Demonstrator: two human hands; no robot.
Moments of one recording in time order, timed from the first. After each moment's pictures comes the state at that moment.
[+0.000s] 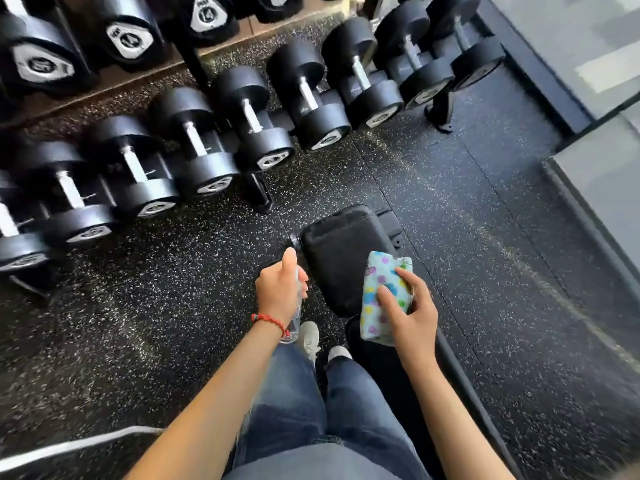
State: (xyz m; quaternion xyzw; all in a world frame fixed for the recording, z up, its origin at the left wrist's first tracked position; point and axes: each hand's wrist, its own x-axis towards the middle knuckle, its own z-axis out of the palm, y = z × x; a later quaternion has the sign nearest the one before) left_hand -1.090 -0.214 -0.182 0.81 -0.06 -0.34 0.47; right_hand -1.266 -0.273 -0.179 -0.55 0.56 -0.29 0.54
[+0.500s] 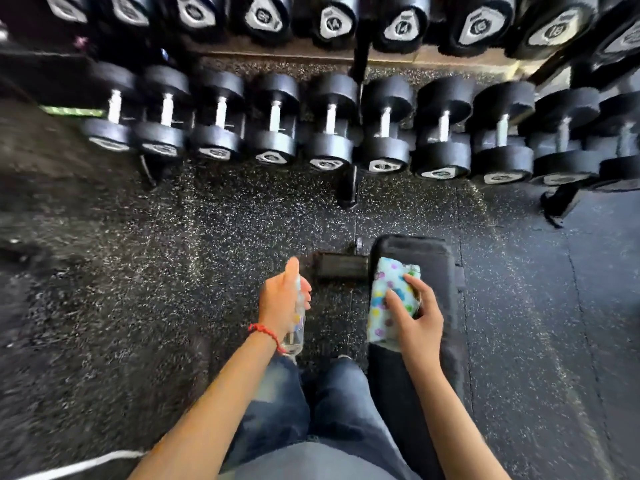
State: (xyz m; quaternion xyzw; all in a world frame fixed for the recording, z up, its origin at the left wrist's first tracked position) left_hand -1.111 -0.067 -0.172 0.77 0.13 -0.24 0.58; right_hand -1.228 -0.221 -0.162 -0.66 0.39 -0.17 0.62
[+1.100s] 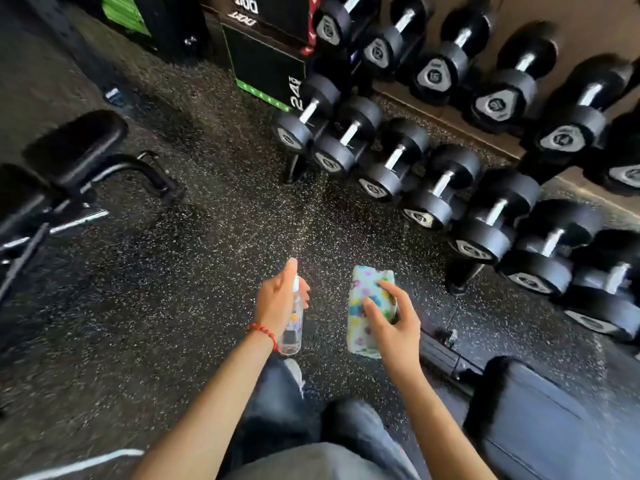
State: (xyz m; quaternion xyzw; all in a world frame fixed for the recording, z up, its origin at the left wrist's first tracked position) left_hand -1.000 0.236 -0.159 0.73 0.27 -0.05 0.62; right_hand -1.030 0.059 -0.135 -0.74 0.18 0.03 0.65
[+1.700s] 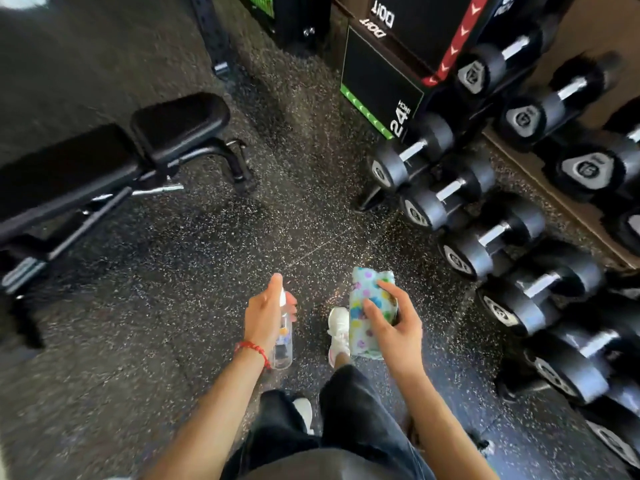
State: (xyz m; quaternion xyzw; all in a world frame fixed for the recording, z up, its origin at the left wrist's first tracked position) left_hand -0.897 0.403 -0.183 0.62 0.47 0.04 0.63; right_hand -0.840 0.218 -0.147 -0.76 0.05 0.17 0.62
